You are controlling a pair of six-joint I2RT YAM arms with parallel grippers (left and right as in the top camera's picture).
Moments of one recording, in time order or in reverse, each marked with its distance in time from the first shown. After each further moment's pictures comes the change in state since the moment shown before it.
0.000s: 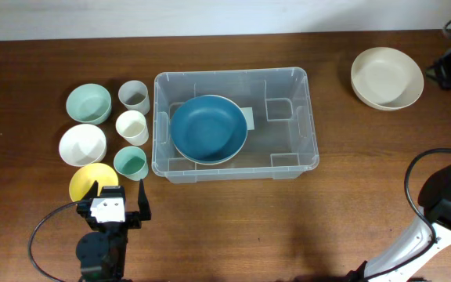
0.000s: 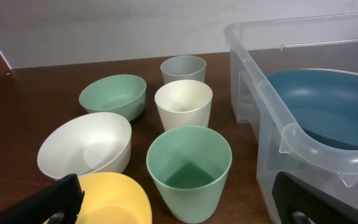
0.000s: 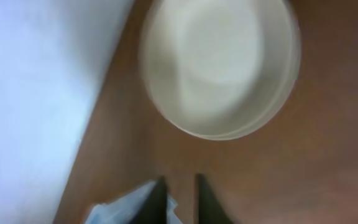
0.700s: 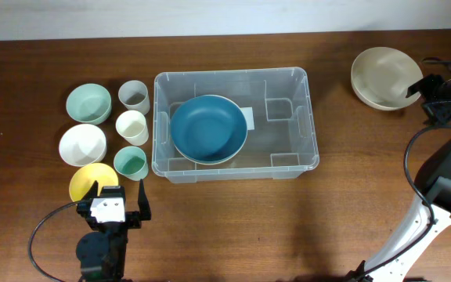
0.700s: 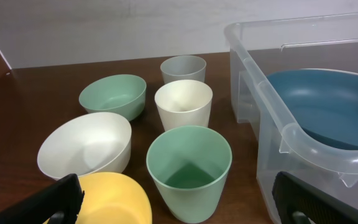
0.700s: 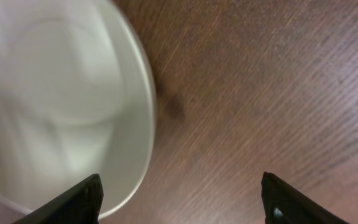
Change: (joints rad) left arm 0.000 0.000 0.000 0.000 0.000 0.000; right arm 0.018 0.209 -0.076 0.082 0.280 -0.020
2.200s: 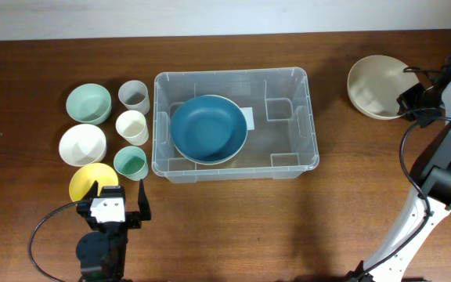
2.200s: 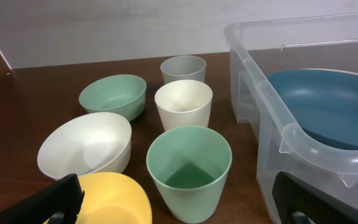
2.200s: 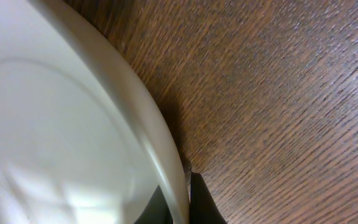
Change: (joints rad) left arm 0.000 0.000 0.000 0.000 0.000 0.000; right arm 0.026 0.094 -0.071 0.145 -0.017 -0.001
